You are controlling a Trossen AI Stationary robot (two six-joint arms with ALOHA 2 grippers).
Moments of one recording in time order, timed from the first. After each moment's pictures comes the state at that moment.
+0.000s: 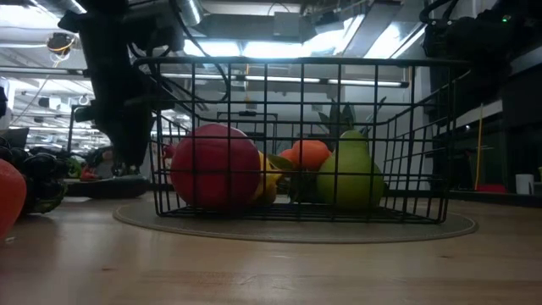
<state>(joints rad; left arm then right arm) 0.03 1.28 0.71 -0.68 -0.35 -0.96 0.26 0.97 0.70 -0.81 0.42 0.83</state>
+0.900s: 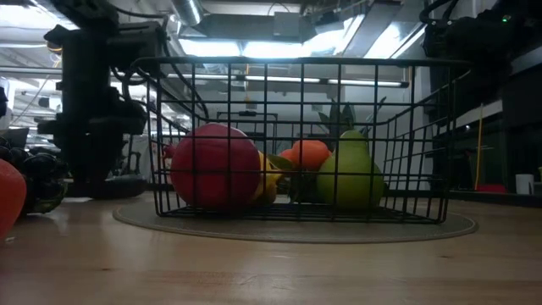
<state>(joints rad) 0.04 1.29 0.60 -0.74 -0.17 -1.04 0.26 0.97 0.70 -0.81 0.41 0.83</state>
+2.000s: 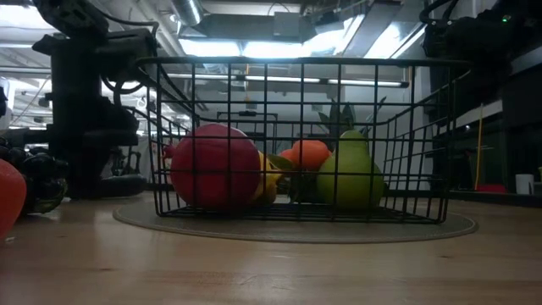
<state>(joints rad) 0.03 1.28 0.52 -0.65 -0.20 -1.11 0.26 0.97 0.70 -0.81 0.42 0.83</state>
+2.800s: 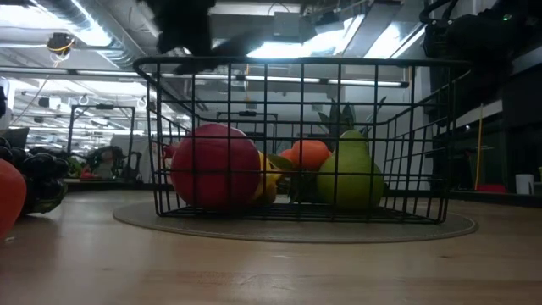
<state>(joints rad) -0.03 1.25 1.10 -0.59 -0.34 -0.39 0.26 0.97 0.70 -0.80 0.39 0.83</state>
